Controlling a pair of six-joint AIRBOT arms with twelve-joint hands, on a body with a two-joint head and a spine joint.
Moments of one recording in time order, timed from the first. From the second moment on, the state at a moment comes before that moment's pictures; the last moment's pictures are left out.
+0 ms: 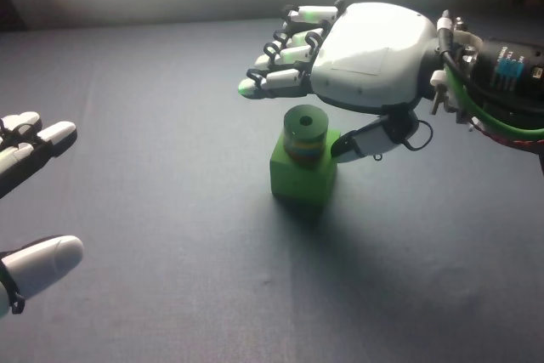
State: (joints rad) left arm 1.37 -0.82 0.84 -0.38 -1.56 0.76; right arm -0.36 -1.32 1.39 -0.53 0.45 -0.83
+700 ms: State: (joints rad) left arm 1.27 -0.84 0.88 -0.36 -1.61 0.72; right arm -0.88 -0.89 1.07 0.06 1.29 -0.84
